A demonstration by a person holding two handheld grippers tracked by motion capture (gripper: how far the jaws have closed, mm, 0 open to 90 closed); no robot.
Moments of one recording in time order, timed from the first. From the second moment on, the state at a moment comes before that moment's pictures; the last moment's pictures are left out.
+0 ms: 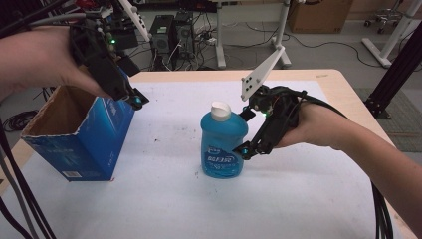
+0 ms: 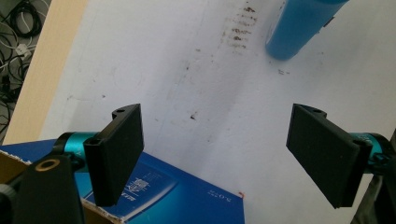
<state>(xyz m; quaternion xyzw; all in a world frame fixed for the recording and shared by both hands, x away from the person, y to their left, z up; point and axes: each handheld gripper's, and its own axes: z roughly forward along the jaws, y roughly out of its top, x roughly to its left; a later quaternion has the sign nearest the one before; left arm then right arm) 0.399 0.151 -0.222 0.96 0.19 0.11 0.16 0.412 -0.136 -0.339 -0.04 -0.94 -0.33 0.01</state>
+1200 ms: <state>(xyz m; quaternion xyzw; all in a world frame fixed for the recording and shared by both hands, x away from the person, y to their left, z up) 0.399 0.144 -0.220 0.96 0.18 0.11 0.16 0.410 -0.121 -0.347 -0.03 -0.94 -0.35 0.01</state>
